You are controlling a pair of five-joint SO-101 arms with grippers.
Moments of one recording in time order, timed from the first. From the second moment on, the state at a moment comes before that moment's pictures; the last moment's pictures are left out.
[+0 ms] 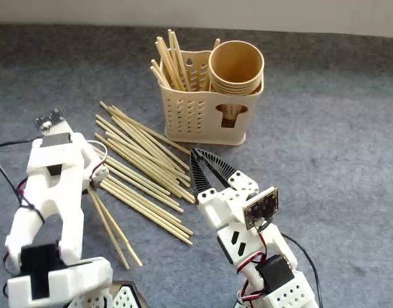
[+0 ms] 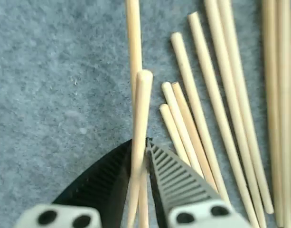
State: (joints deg) left arm -17.3 -9.5 37.4 66.0 31.2; right arm -34.6 -103.9 96.0 11.0 3.6
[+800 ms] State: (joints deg) left arm -8.4 -22.2 18.6 67.9 36.8; right arm -34.6 -103.9 96.0 11.0 3.6
